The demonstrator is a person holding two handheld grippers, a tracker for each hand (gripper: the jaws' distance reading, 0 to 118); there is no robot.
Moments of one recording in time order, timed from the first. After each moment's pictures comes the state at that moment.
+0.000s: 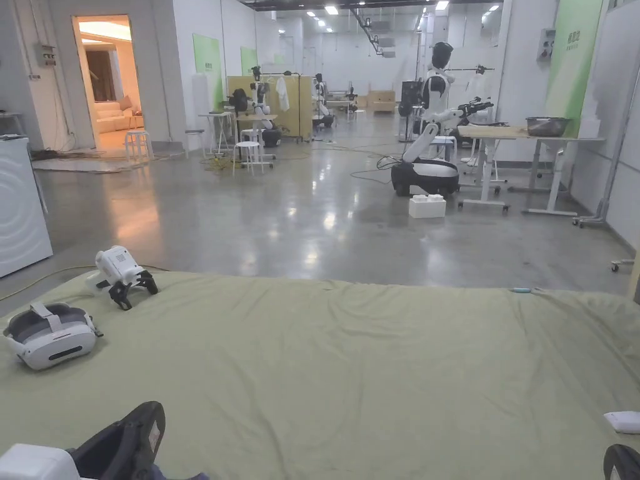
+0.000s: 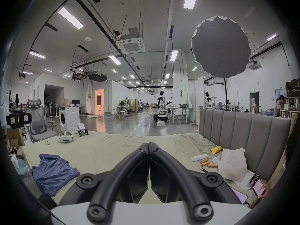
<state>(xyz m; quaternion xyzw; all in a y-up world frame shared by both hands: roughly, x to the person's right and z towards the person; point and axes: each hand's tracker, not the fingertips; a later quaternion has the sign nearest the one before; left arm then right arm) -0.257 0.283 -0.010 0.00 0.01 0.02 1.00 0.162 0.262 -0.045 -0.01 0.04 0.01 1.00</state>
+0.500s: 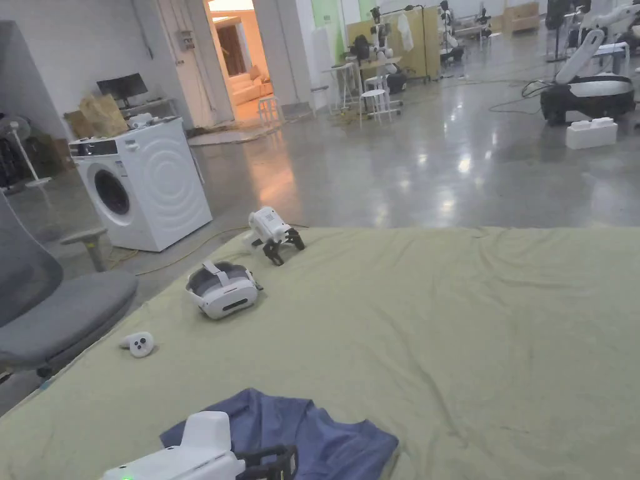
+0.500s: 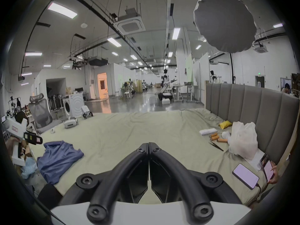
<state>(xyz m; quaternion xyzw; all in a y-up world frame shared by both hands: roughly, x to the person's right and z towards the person) -0.419 0.160 -0.104 -0.33 0.05 0.09 0.94 0.159 0.199 -0.074 -0.13 0.06 -0.01 0.99</state>
